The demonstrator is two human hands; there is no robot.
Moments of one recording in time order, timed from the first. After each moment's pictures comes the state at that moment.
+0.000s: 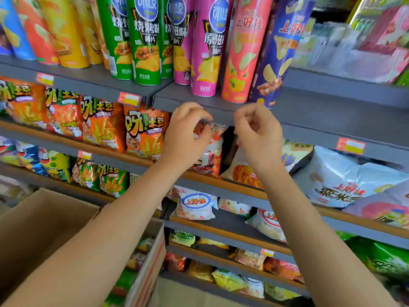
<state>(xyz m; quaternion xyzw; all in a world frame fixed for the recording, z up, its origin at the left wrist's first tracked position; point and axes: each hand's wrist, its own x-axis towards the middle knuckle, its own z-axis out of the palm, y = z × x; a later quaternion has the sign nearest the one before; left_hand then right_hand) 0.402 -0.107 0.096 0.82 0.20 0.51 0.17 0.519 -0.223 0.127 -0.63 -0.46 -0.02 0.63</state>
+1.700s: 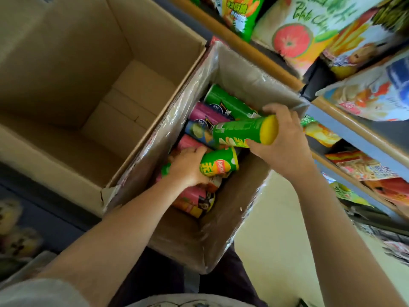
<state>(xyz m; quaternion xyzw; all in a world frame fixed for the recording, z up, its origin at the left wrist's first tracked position) 0.071 -0.057 -0.403 0.79 0.45 -0.14 0.38 0.281 -0.094 -0.258 -0.80 -0.51 0.28 0.14</state>
